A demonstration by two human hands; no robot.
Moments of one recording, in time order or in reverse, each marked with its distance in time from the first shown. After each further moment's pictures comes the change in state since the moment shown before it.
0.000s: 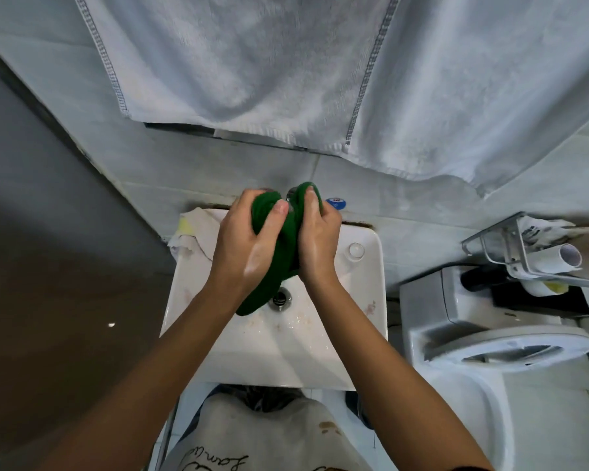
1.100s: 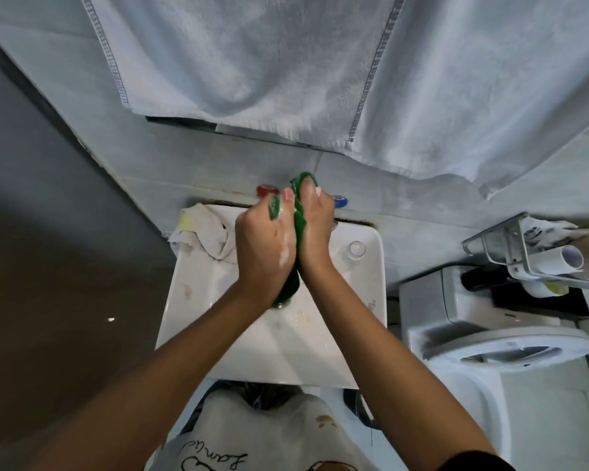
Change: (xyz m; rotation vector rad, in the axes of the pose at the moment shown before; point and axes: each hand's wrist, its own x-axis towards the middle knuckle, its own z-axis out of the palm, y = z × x) left_hand -0.001 0.007 0.031 0.008 0.271 0.035; right_hand 0.011 -0.006 0.012 -0.004 -0.018 0.042
